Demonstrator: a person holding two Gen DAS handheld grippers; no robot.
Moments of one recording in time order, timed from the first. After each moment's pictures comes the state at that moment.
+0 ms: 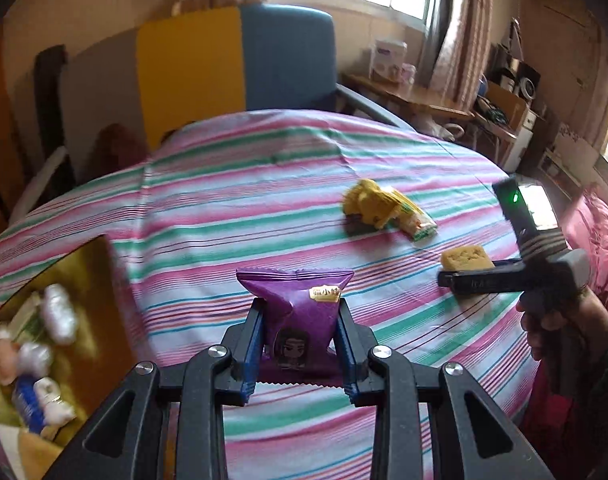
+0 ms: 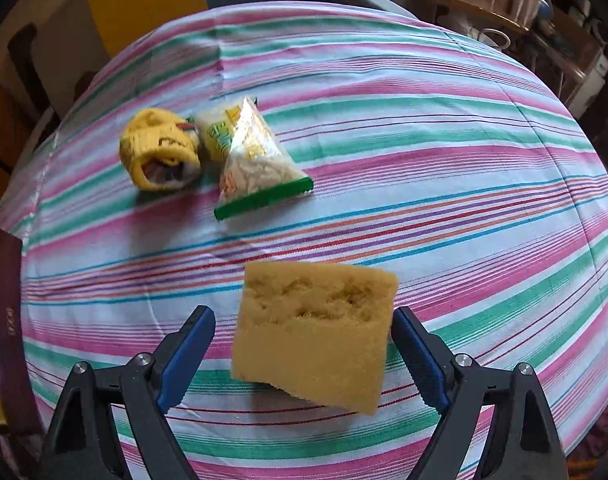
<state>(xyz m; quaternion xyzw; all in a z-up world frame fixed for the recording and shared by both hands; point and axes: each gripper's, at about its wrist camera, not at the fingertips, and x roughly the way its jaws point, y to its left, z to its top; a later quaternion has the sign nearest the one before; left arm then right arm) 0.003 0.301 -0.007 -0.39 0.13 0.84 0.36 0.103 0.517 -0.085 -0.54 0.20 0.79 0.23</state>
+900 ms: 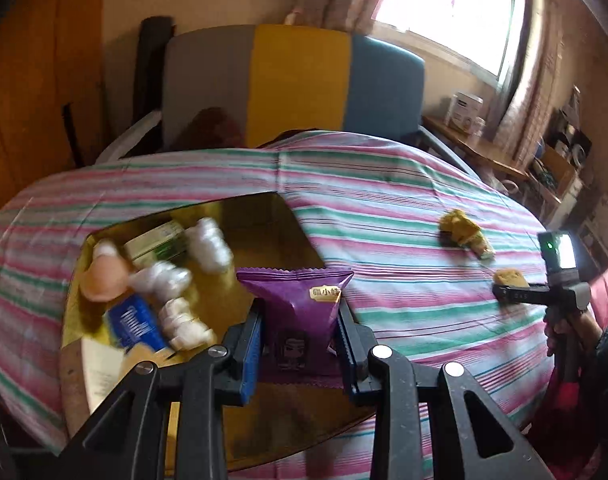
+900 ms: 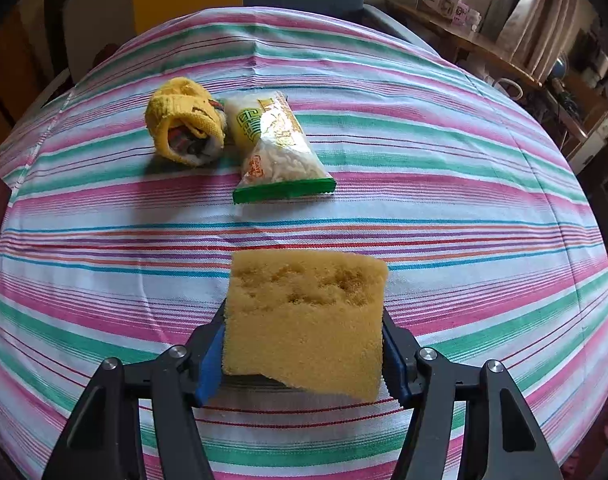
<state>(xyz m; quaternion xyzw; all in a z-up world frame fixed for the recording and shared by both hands) -0.006 0.127 0.009 -0.39 0.04 0.88 0.26 0.102 0.494 -0.088 -0.52 0.11 0.81 0.23</state>
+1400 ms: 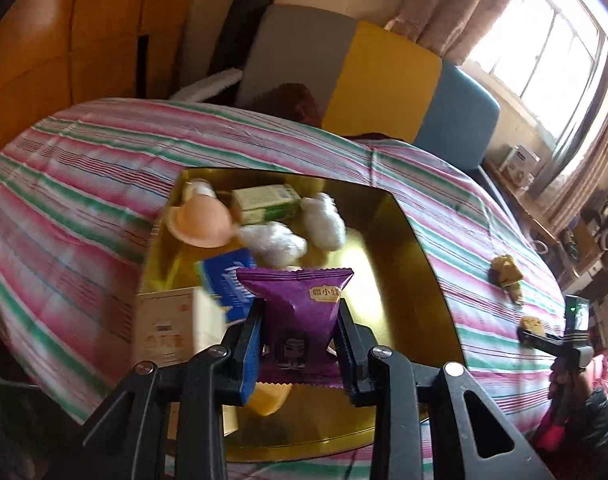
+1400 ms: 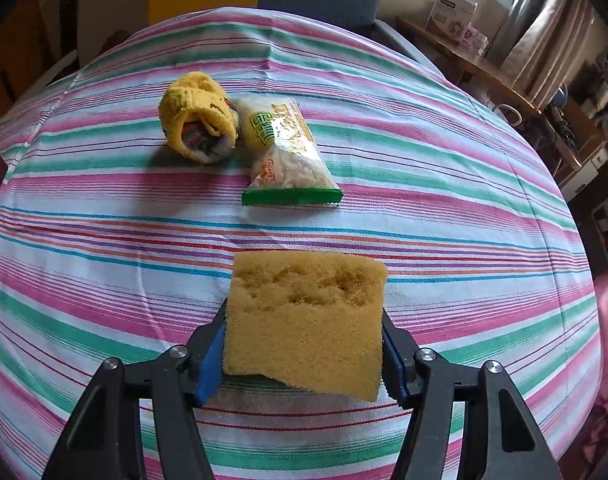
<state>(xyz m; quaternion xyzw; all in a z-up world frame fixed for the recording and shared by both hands) -0.043 0.036 -0.009 -0.44 -0.06 0.88 0.19 0.096 0.480 -0.087 -0.52 0.06 0.82 0.23</state>
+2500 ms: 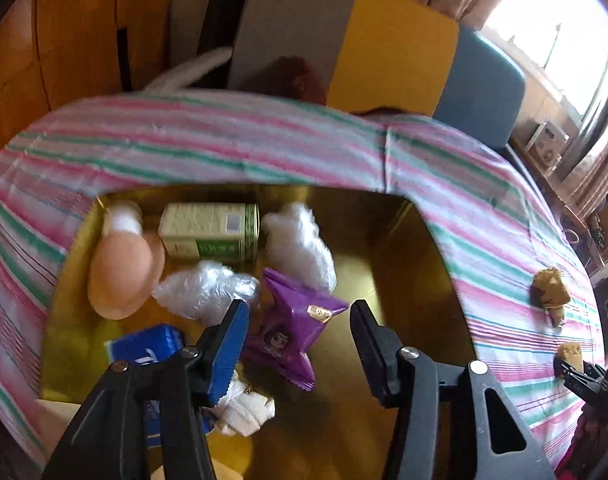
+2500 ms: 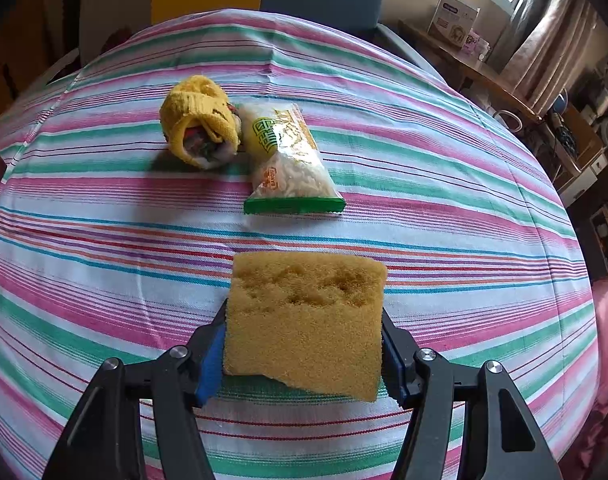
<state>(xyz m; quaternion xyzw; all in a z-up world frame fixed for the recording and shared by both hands) -0.115 0.124 -0.038 -0.46 -0.01 0.88 0.16 0.091 0.487 -0.087 -0.52 0.06 0.82 0.23</state>
